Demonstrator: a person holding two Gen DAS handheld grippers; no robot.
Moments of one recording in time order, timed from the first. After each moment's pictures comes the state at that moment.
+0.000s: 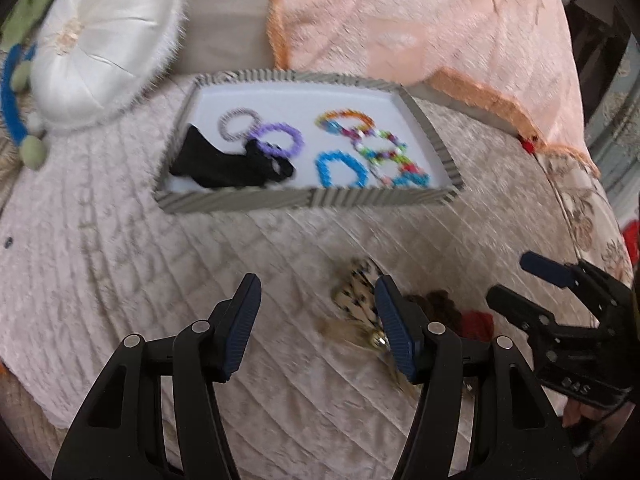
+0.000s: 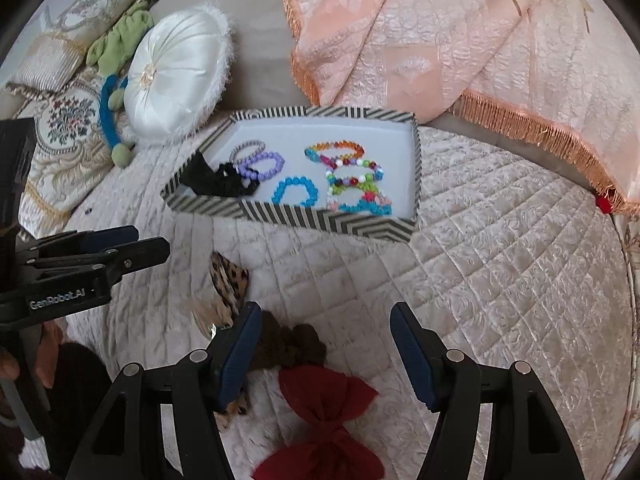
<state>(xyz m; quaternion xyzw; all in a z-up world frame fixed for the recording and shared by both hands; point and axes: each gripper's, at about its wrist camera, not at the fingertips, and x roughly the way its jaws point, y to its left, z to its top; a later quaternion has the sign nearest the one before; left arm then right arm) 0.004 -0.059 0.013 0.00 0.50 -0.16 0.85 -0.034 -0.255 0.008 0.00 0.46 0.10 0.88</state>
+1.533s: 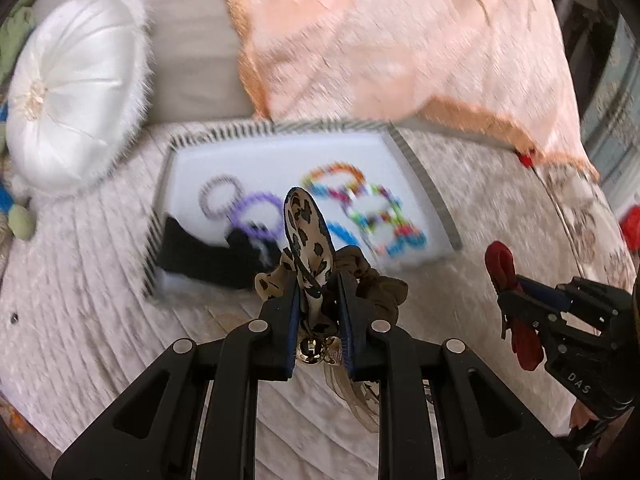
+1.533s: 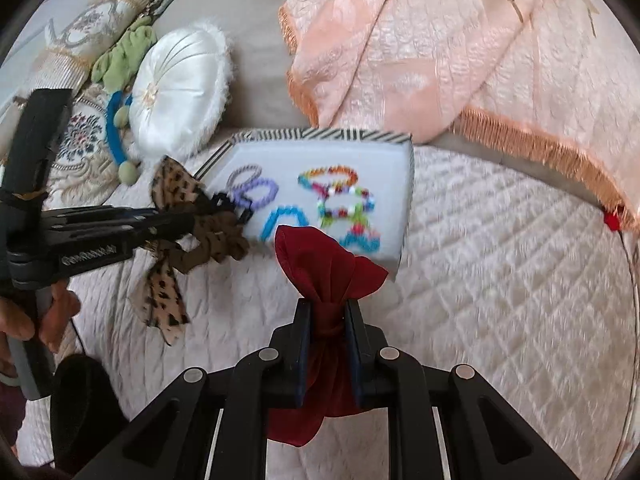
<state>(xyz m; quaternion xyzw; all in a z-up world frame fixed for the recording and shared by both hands) 0.076 -0.080 0.050 0.03 0.46 -0.17 0.87 0.000 -0.279 0.025 0.01 0.44 0.12 0.89</state>
